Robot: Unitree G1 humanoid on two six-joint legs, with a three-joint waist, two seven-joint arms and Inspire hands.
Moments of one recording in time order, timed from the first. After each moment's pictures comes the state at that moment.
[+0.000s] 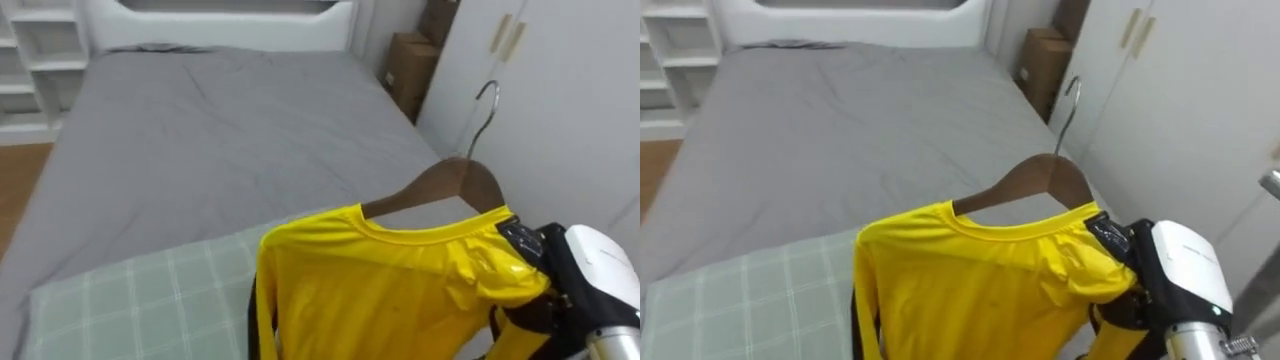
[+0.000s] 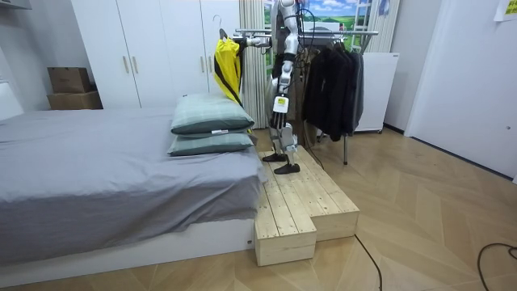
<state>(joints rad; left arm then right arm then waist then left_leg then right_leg) 0.22 0.26 0.11 1.17 0.14 0.06 0.04 0.15 -0.34 -0.10 -0.11 -0.72 0.03 -0.02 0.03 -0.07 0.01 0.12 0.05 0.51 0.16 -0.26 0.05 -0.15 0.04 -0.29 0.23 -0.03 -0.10</state>
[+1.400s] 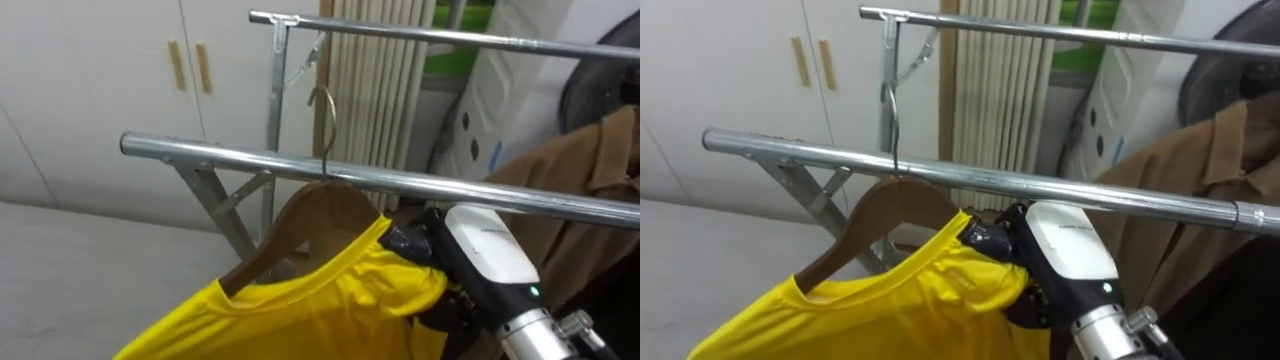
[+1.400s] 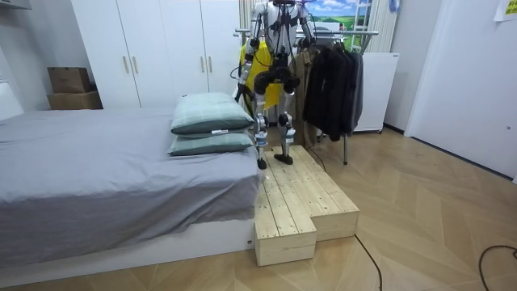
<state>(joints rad) 0.12 0.24 -0.06 1.13 0.08 0.04 0.14 0.12 -0.39 0.14 -0.22 -0.75 -0.17 -0.05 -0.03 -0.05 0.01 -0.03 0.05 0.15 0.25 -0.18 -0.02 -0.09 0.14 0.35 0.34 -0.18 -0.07</state>
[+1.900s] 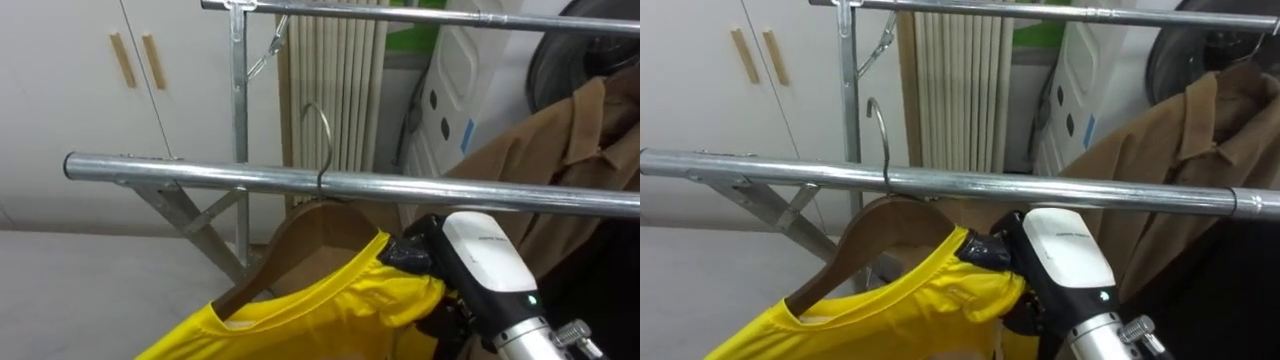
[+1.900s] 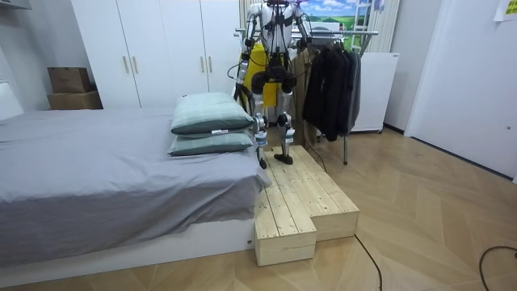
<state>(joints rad) 0.10 0.23 -0.07 1.22 0.07 0.01 0.14 0.15 -0.39 0.16 -0.23 -0.75 -0.16 -0.07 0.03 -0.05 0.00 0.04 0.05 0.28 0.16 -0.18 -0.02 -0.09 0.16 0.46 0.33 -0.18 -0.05</state>
